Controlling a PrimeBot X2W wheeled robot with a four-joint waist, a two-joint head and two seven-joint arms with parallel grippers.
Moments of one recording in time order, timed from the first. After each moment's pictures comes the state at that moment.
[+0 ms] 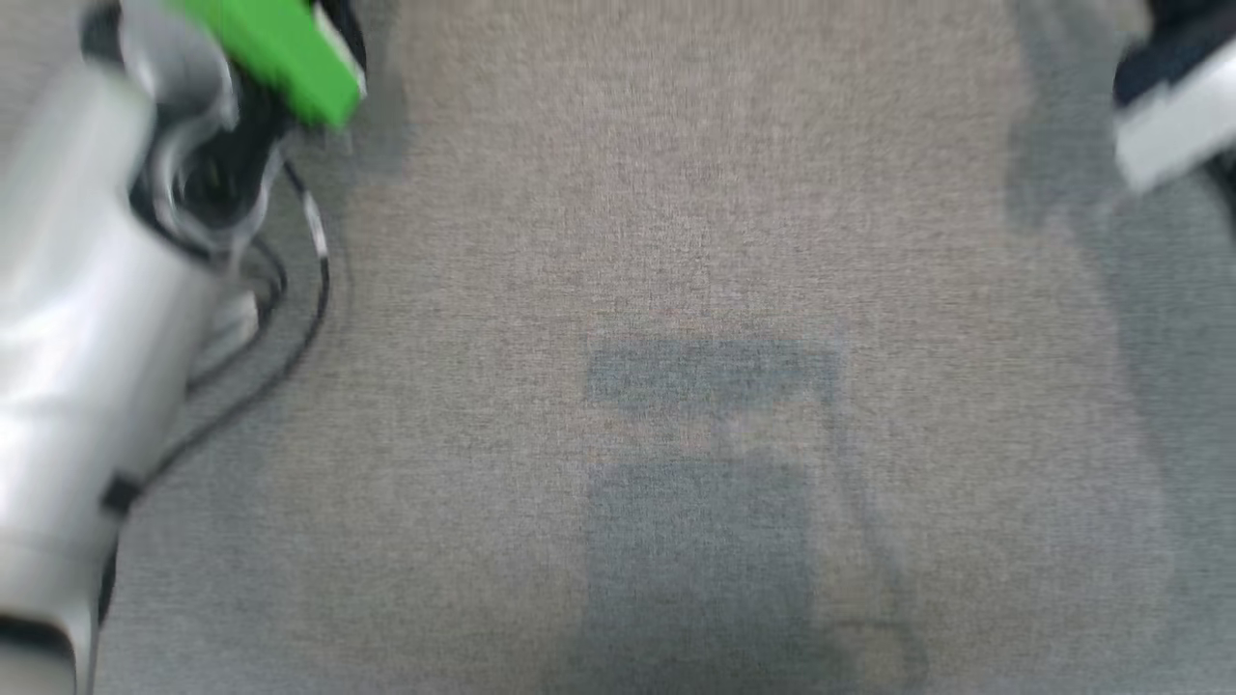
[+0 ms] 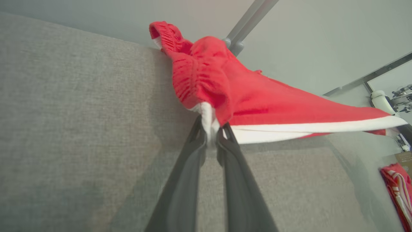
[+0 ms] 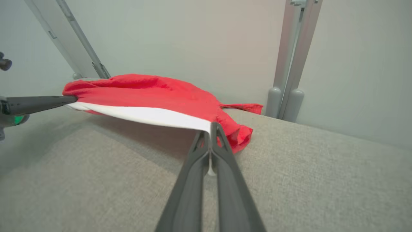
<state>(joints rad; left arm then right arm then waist) -1.20 0.37 -0.71 0.56 -1.27 -0.07 0.13 -0.90 -0.57 0.31 0.04 0.65 0.13 0.13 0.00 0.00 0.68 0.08</state>
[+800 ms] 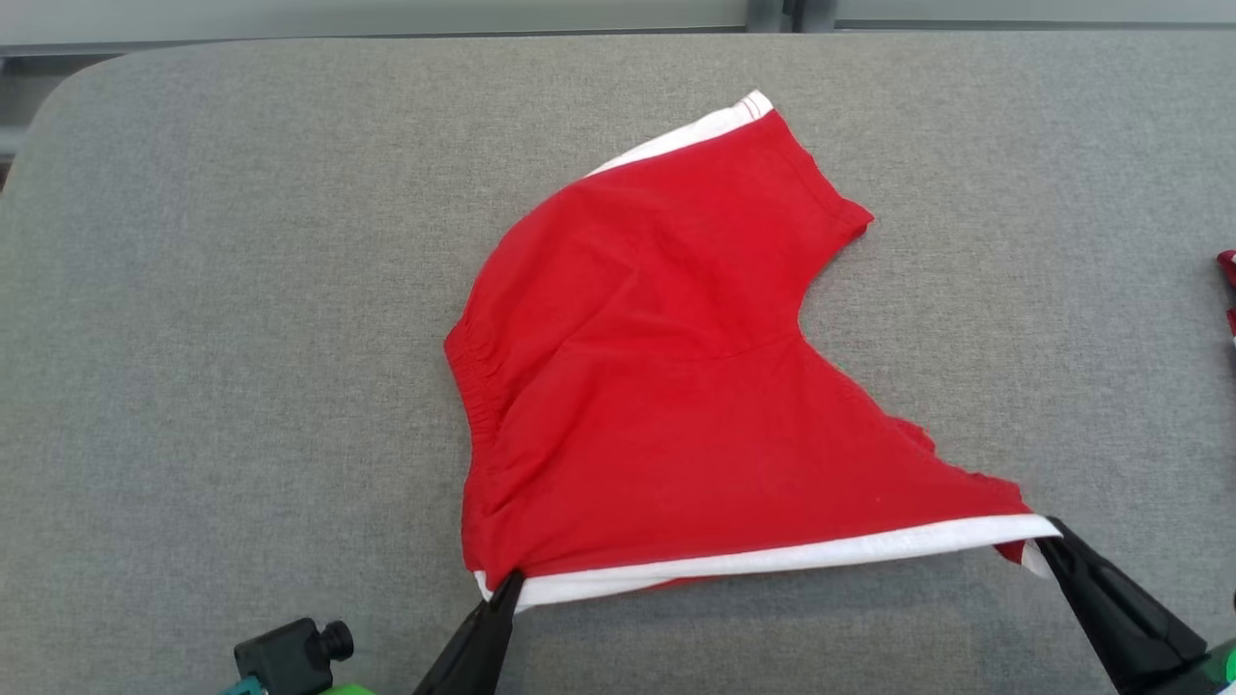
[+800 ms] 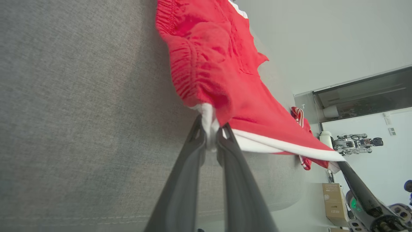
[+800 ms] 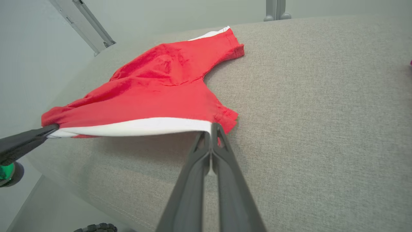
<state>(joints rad) 0.00 0.53 -0.78 -0.27 -1.36 0.24 -0.24 0.42 -0.42 0.00 -0.52 0.56 0.13 0.16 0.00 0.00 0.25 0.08</state>
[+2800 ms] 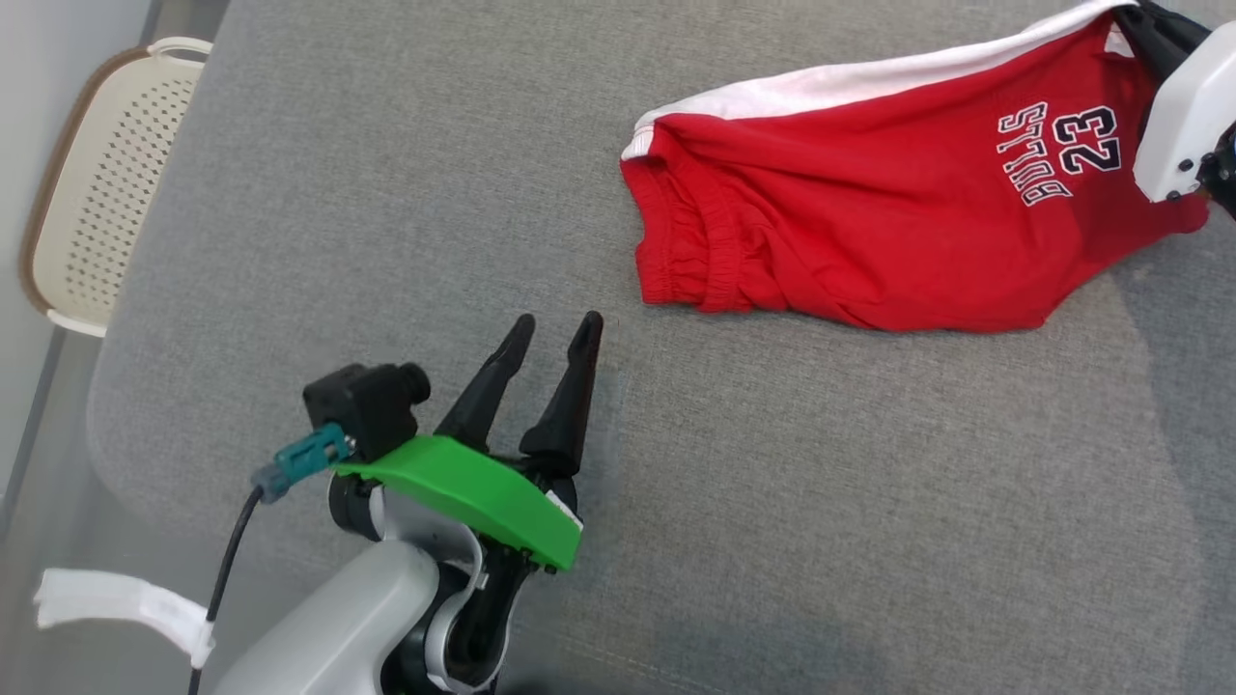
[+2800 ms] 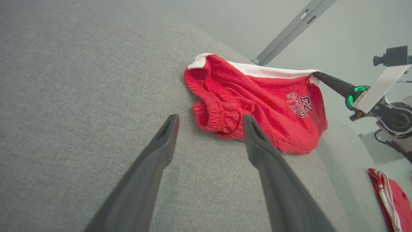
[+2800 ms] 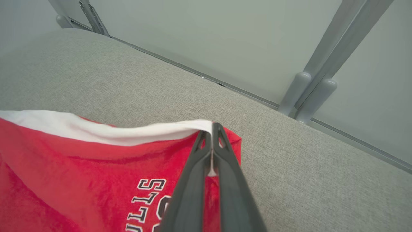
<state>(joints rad) -0.47 0.35 -0.84 -0.08 -1.18 0.30 -0.17 -1.00 -0.63 0.54 0.58 0.67 0.13 0.22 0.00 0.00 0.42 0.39</state>
